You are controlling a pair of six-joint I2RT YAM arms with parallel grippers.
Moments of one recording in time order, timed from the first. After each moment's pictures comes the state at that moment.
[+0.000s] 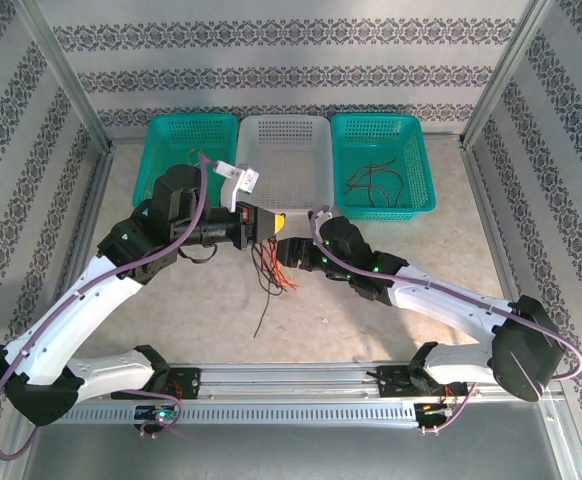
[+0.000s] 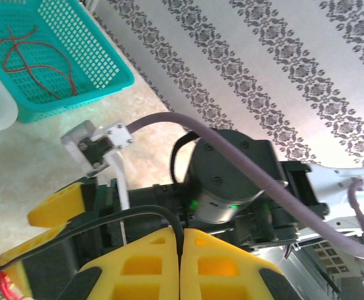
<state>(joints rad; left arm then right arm) -0.66 1.14 1.37 -0.61 0.48 -0.52 0.81 1.27 0.80 -0.06 -0.10 0.77</state>
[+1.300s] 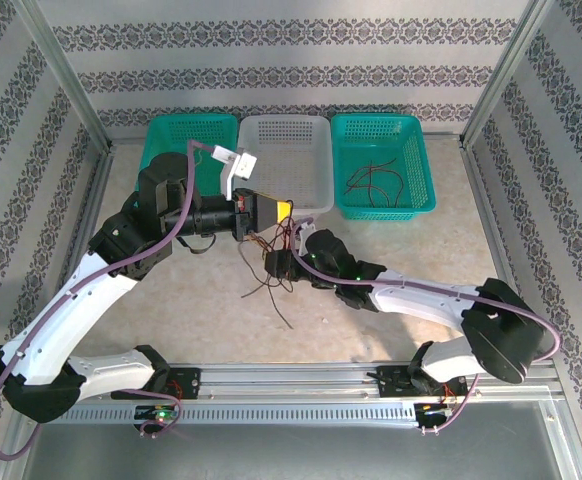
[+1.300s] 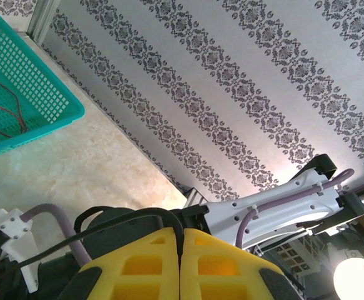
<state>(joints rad) -0.66 1.15 1.46 -0.54 0.57 -0.56 0.88 1.40 0.72 0.18 -0.11 0.81</state>
